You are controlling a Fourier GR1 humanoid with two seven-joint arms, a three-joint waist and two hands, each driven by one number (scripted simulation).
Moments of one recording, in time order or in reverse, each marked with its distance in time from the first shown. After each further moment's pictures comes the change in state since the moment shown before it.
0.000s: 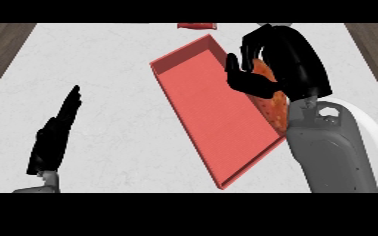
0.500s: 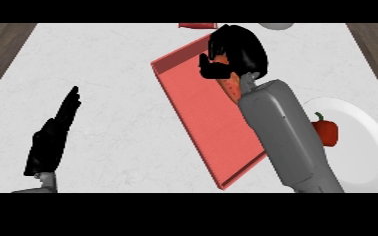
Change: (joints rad) left arm 0.009 0.004 0.010 -0.002 0.009 -0.022 -0.019; right arm -0.149 0.104 0.001 0.476 0.076 -0.158 -0.069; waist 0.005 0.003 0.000
